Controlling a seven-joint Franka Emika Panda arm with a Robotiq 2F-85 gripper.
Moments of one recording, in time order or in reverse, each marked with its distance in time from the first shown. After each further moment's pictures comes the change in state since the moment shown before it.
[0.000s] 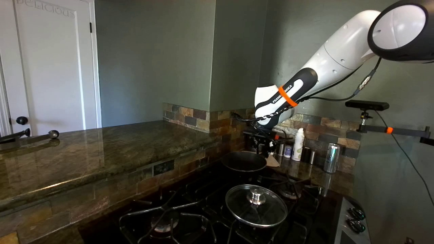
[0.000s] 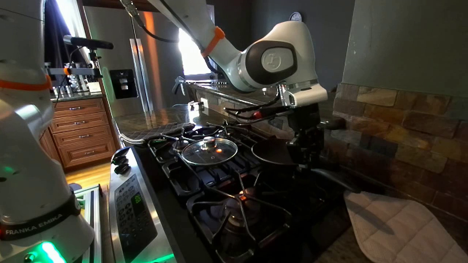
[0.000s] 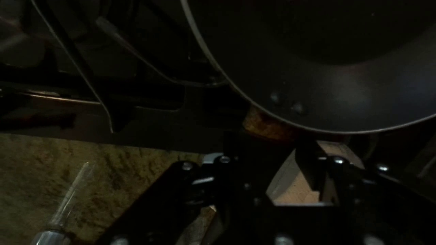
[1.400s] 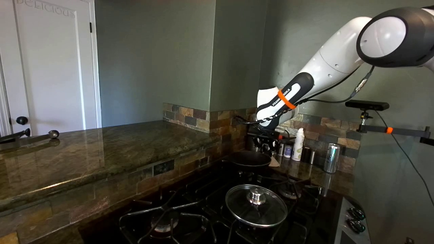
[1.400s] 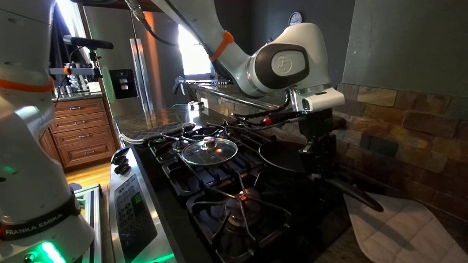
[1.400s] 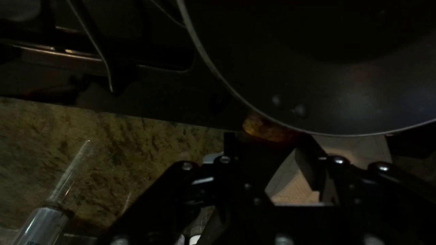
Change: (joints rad) arm -0.011 0.055 -0.043 0.053 -0.004 0.002 -0.066
